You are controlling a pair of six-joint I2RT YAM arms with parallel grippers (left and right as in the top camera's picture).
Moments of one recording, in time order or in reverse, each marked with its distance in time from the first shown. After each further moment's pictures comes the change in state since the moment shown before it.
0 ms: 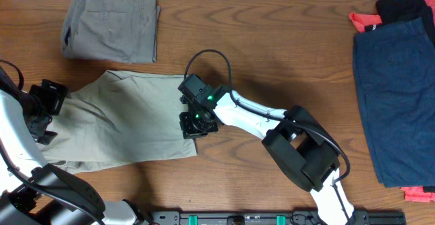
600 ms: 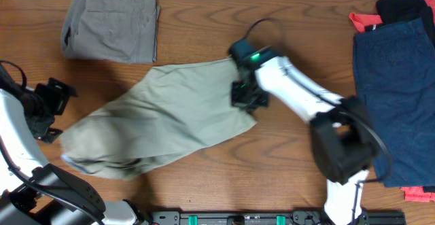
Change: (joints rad) left arm -0.018 0.000 0.000 -0.027 0.080 0.088; right arm -0.327 -0.145 0.082 -0.480 0.285 -0.011
